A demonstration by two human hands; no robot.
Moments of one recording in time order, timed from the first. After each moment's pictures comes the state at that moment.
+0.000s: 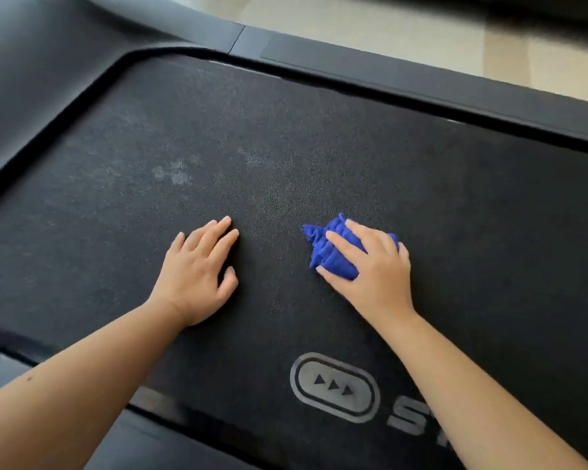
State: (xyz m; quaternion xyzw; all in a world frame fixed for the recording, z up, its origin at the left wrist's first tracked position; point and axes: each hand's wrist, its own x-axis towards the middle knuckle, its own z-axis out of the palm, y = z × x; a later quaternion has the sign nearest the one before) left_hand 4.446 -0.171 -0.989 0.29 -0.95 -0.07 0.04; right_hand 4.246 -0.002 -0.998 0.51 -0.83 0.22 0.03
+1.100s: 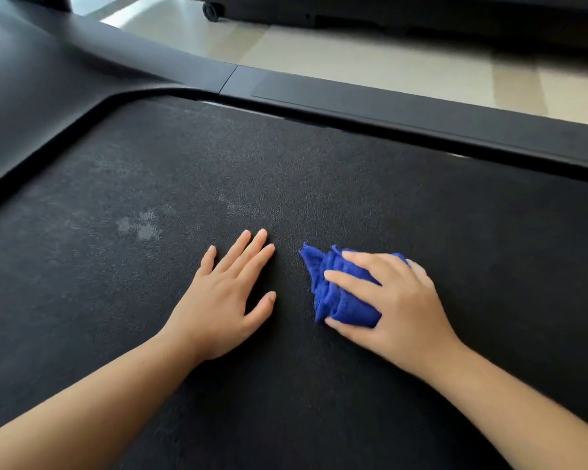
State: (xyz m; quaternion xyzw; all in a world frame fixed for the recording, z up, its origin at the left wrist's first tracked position) left_hand 4.362 -0.188 -0.999 0.26 -0.96 -0.14 0.03; right_hand 4.176 -0.029 -1.008 0.63 -0.73 0.27 0.05
